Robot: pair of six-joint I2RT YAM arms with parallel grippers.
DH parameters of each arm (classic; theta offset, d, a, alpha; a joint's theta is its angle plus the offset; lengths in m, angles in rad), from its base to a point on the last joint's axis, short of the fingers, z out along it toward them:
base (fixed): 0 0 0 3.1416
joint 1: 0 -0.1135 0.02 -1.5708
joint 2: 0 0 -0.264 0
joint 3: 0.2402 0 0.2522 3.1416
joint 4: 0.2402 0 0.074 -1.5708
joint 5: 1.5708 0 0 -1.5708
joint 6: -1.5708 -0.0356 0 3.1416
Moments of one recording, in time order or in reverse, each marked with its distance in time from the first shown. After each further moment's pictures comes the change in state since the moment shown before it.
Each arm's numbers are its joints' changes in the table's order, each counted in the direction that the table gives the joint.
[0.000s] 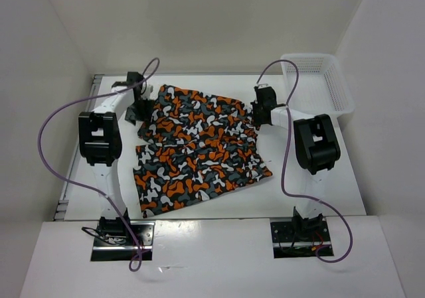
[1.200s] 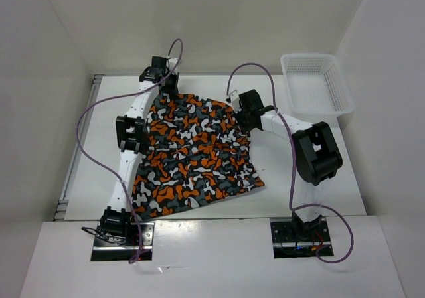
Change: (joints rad) left arm 0.102 -0.719 1.104 -0.091 0.320 0.006; right arm -0.172 0.124 -0.020 0.150 -0.097 0.405
